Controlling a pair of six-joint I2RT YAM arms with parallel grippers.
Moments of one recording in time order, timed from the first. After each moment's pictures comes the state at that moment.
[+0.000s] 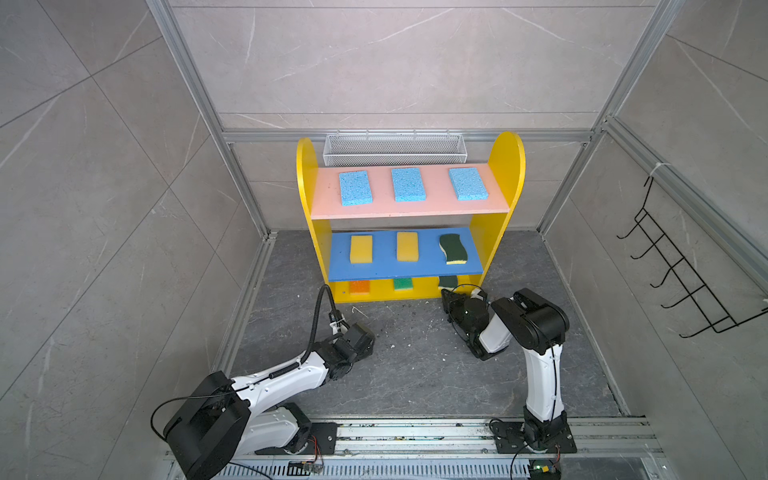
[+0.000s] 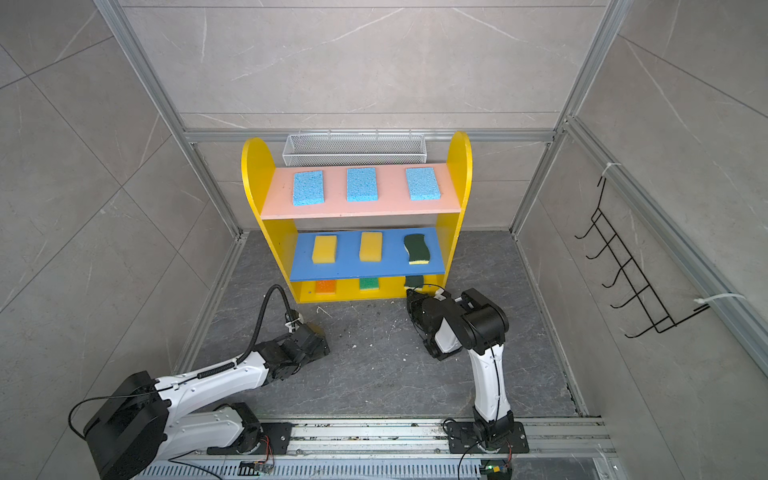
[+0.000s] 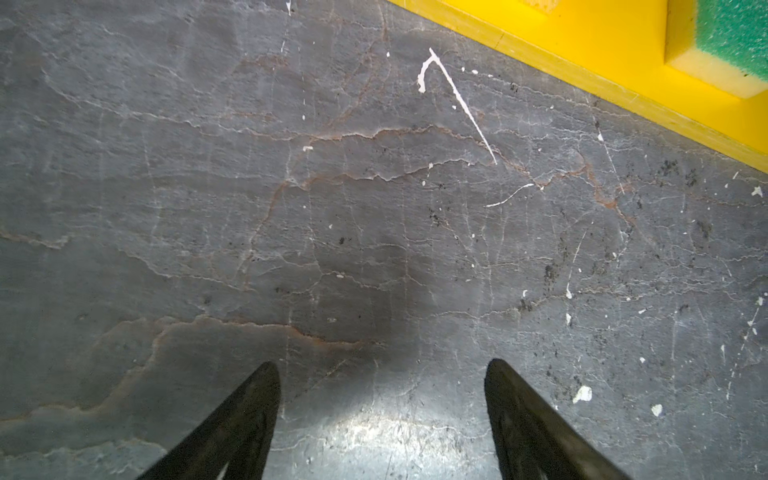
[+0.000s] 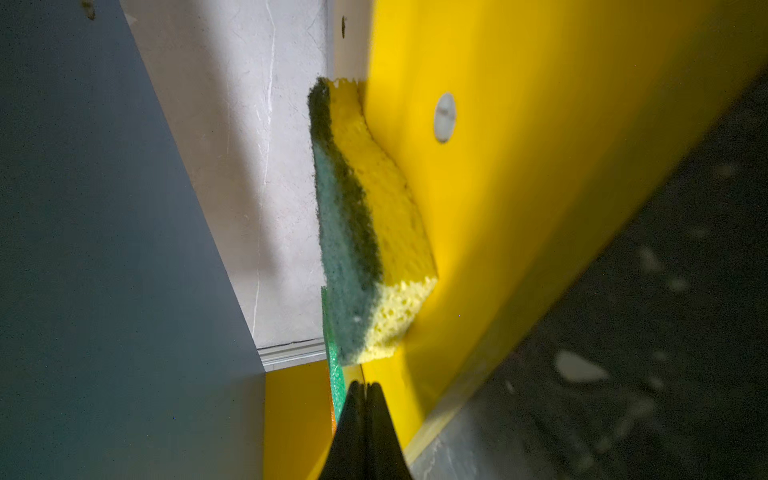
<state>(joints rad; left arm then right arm) -0.78 1.20 0.51 -0.38 -0.40 -1.02 0.41 2.12 0.57 1.29 0.04 1.56</state>
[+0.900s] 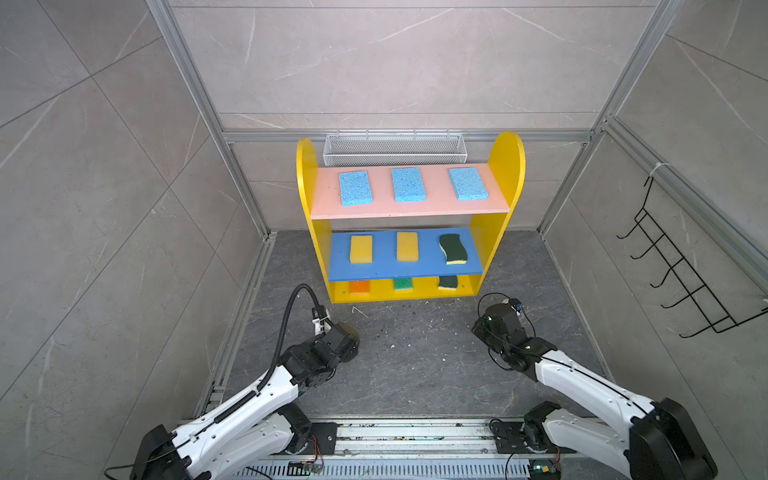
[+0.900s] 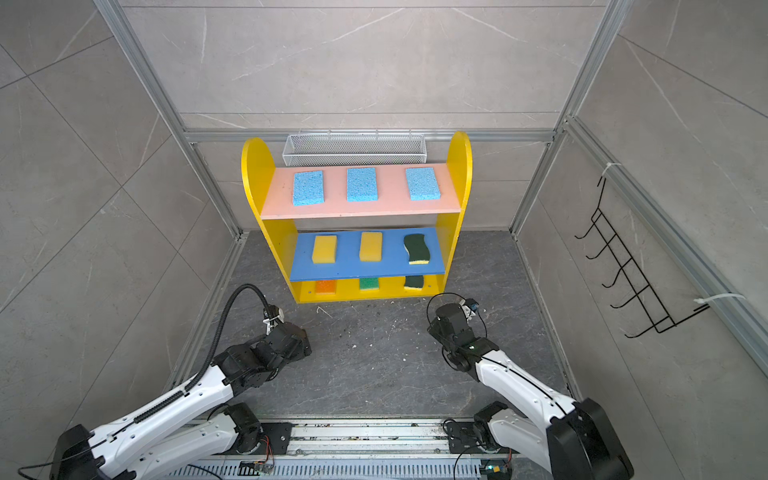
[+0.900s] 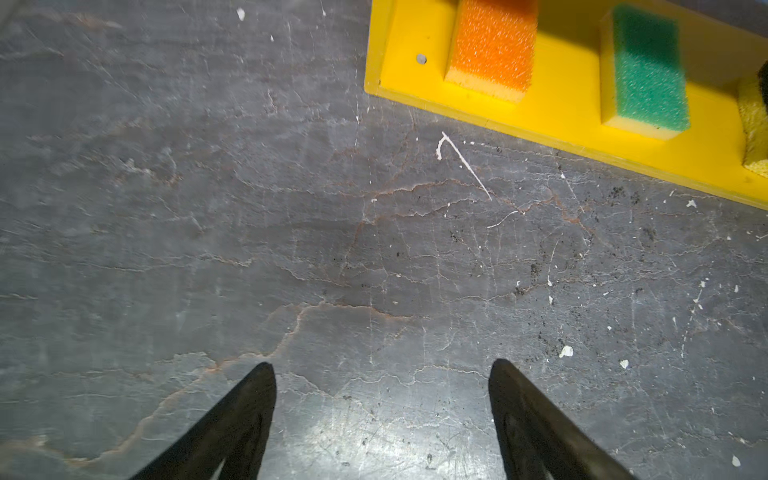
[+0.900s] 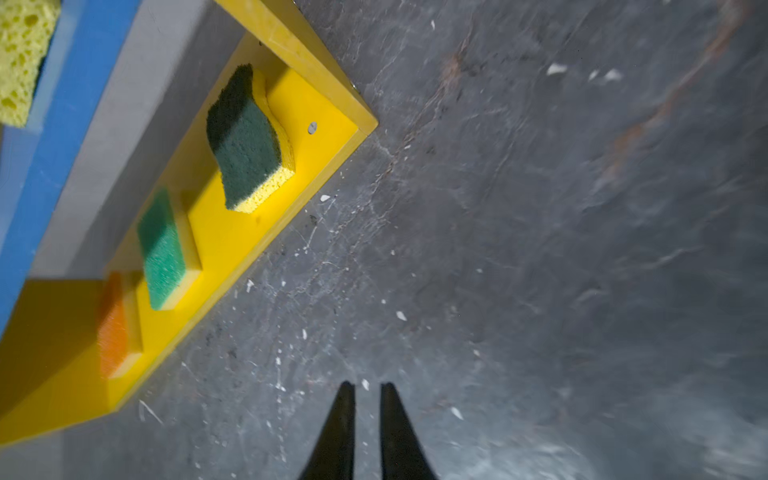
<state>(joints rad) -0.78 0.86 0.64 -0.79 -0.52 -0.90 0.46 1.04 0.50 -0.26 0.24 1.00</state>
